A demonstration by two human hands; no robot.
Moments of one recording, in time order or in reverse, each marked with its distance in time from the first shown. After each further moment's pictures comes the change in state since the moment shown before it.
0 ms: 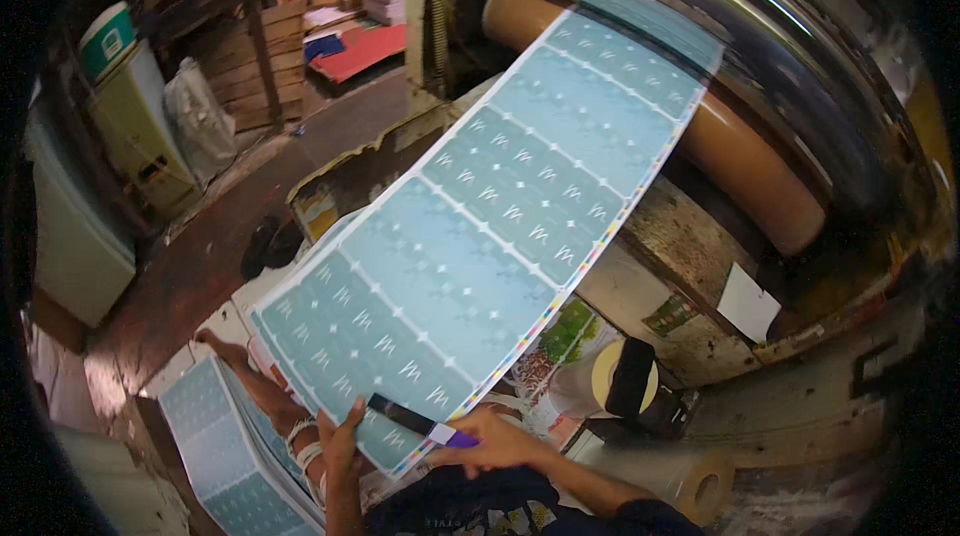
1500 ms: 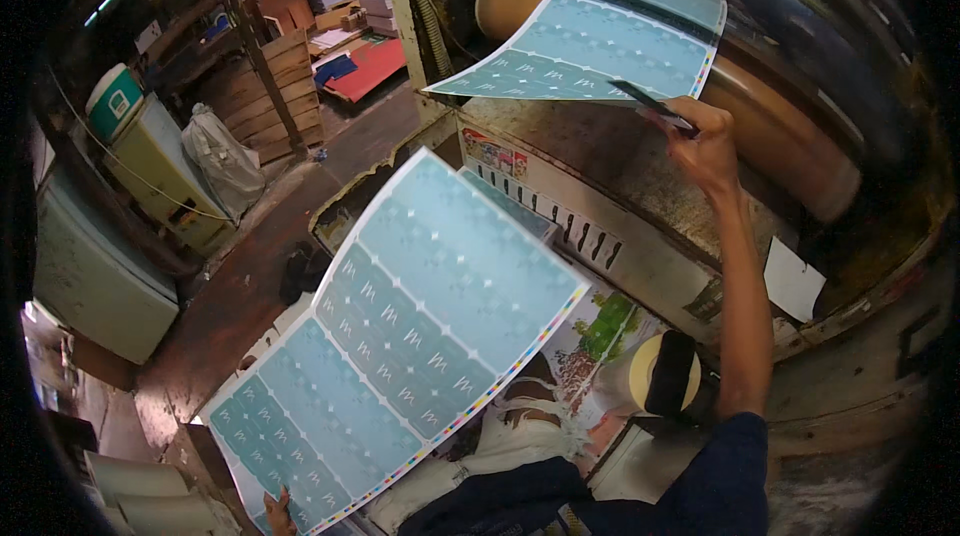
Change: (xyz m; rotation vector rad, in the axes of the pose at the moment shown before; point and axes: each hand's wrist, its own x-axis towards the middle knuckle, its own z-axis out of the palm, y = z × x) left_hand 0.031 -0.048 -0.414 0.604 0.470 -0.114; right_hand -0.088 -0.087 -0.302 -0.863 1.372 -0.669
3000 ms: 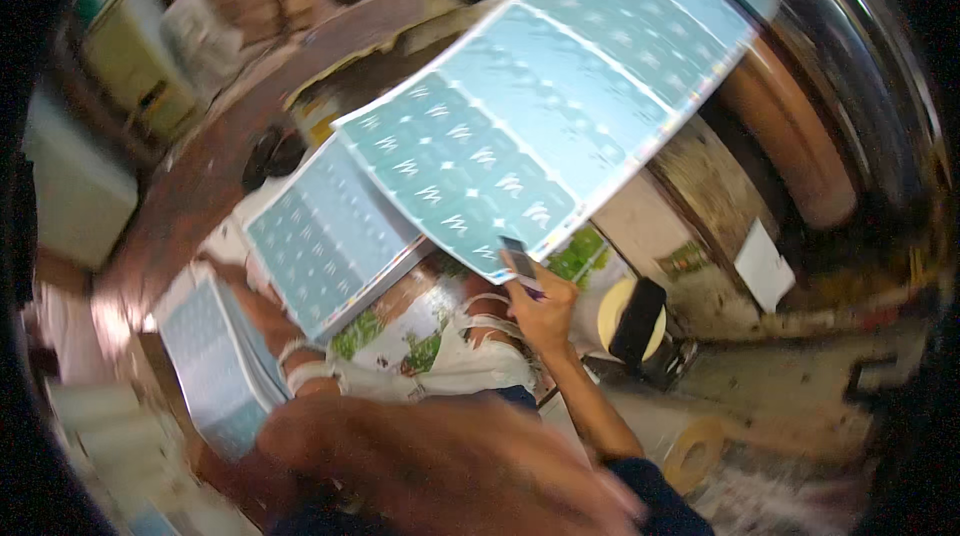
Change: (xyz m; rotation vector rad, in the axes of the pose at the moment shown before) left_hand -0.341 0.524 0.324 -0.873 -1.647 0.896; right_hand -0.149 -0.089 0.041 0.499 -0.199 0.636
